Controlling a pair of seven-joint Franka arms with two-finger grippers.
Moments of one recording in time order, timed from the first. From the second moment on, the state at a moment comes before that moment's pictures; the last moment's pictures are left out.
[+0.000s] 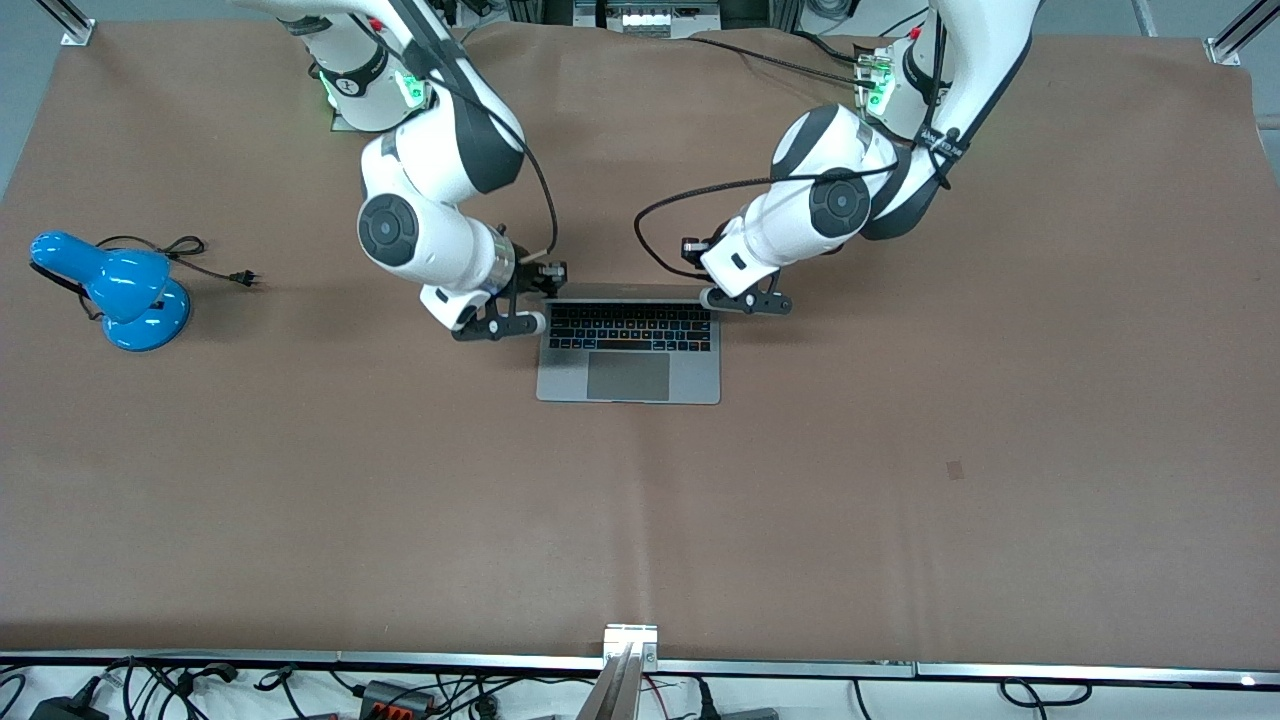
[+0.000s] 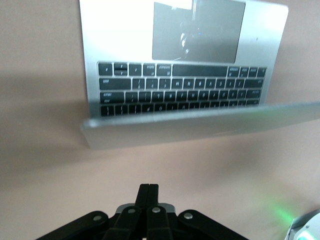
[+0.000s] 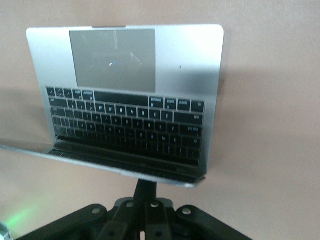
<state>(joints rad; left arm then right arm) -0.08 0.37 -0.59 -2.01 -0.34 2.31 -0.44 0.56 0.38 -0.01 -1.89 0.46 2.17 0.24</state>
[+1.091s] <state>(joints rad) -0.16 0.70 -0.53 -1.85 -0.07 2.56 -0.45 0.56 0.68 -0.04 -1.73 0.39 2.36 0.24</state>
